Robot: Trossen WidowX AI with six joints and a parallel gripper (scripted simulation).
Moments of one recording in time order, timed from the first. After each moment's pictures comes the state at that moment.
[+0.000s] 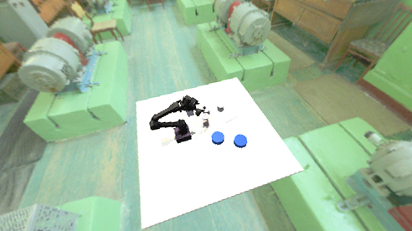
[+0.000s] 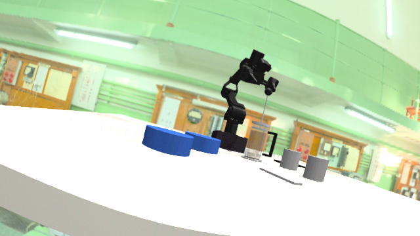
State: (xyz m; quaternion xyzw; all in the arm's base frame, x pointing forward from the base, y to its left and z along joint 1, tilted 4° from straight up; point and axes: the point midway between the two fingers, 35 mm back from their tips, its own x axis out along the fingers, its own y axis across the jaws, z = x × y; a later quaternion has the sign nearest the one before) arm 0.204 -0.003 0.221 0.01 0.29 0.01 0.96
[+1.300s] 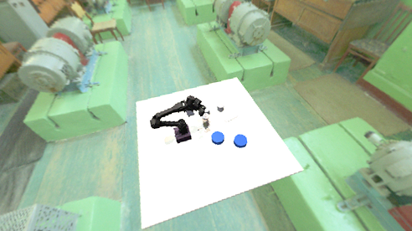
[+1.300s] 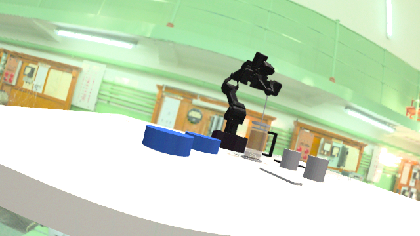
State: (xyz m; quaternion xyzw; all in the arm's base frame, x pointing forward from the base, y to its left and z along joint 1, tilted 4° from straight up) arm 0.233 -0.002 0.201 0.01 0.29 0.01 0.96
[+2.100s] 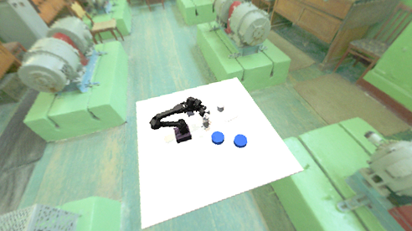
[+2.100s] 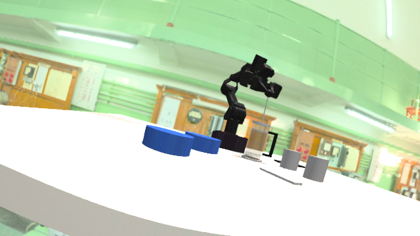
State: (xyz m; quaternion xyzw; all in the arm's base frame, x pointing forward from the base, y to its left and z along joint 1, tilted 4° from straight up) arm 0.238 -0.001 0.190 0.01 0.27 0.01 0.96
